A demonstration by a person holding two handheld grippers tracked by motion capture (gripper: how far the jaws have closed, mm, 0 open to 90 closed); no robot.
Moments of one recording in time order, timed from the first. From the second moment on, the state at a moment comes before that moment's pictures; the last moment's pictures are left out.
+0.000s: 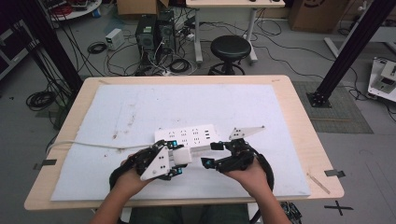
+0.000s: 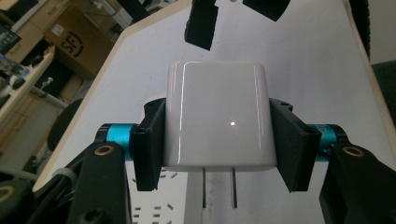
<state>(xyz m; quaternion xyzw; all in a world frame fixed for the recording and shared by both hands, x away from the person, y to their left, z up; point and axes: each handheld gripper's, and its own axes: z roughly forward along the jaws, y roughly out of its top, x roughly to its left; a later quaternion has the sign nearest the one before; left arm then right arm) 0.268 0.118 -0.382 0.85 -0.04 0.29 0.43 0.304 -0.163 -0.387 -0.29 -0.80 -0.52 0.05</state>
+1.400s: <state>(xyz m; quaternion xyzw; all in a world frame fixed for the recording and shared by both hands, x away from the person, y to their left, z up) 0.260 0.105 -0.381 0.84 -0.04 0.28 0.47 0.313 -0.147 -0.418 -0.32 -0.73 -0.57 0.20</state>
